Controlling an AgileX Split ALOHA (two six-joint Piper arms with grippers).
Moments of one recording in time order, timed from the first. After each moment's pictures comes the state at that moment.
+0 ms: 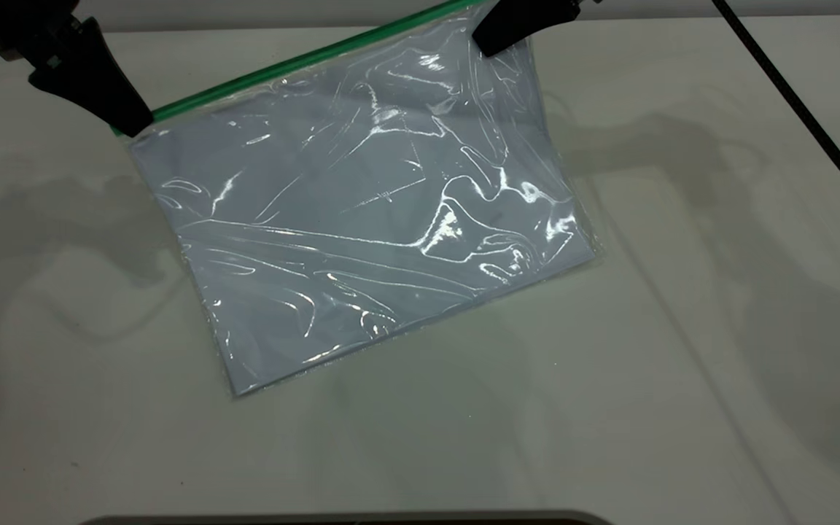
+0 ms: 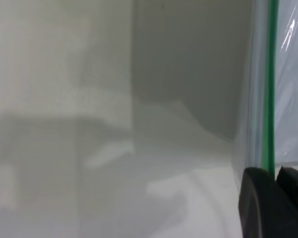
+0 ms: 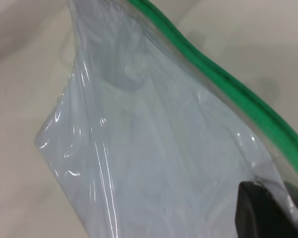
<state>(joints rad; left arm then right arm) 0.03 2.22 -1.47 -0.57 0.93 1.38 0.17 2.59 -2.05 0.98 1.12 -1.39</state>
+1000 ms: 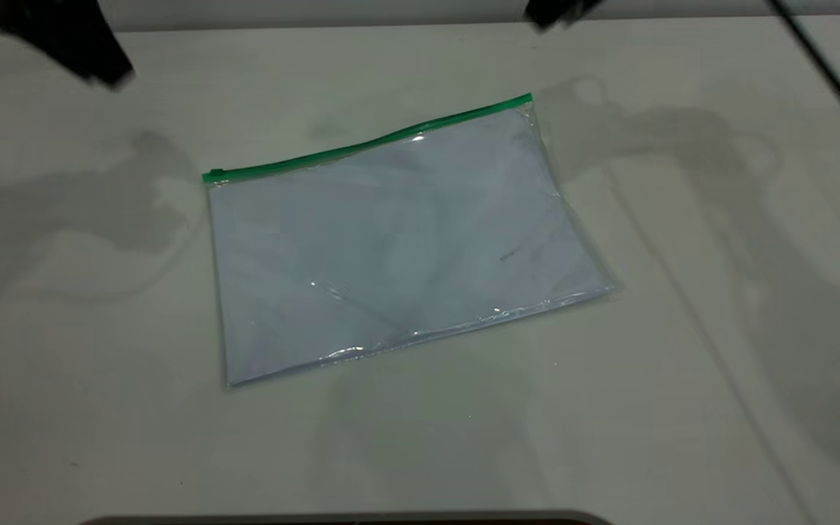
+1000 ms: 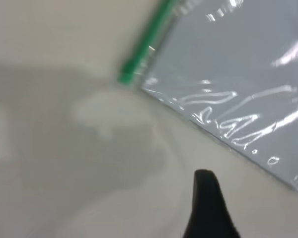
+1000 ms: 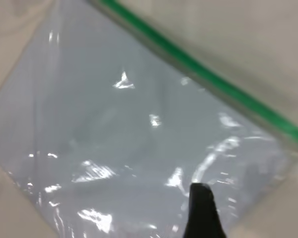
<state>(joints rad) 0.04 2.13 -1.57 -0.48 0.94 0.92 0.15 2.52 -2.21 0.62 1.15 -0.88</state>
